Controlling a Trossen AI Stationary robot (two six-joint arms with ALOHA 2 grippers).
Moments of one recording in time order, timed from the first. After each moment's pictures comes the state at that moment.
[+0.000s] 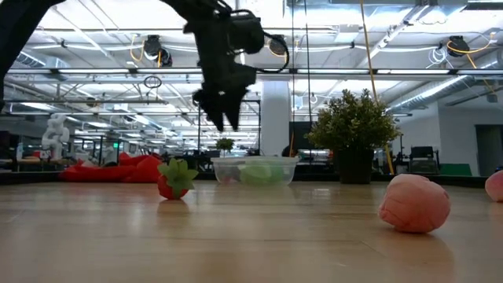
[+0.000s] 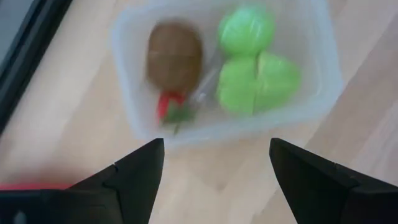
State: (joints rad) left arm 0.30 1.92 1.63 -0.97 -0.14 -0.22; right arm -0.05 1.35 1.63 -0.40 0.26 -0.38
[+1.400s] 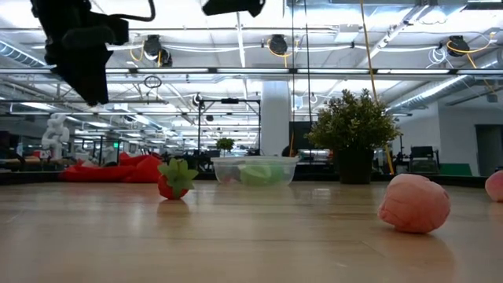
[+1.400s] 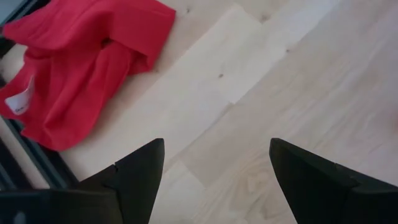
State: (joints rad) left arm -0.23 1.12 0.89 -1.16 -0.46 -0.97; right arm 0.20 1.81 1.63 -0.51 0.05 -0.06
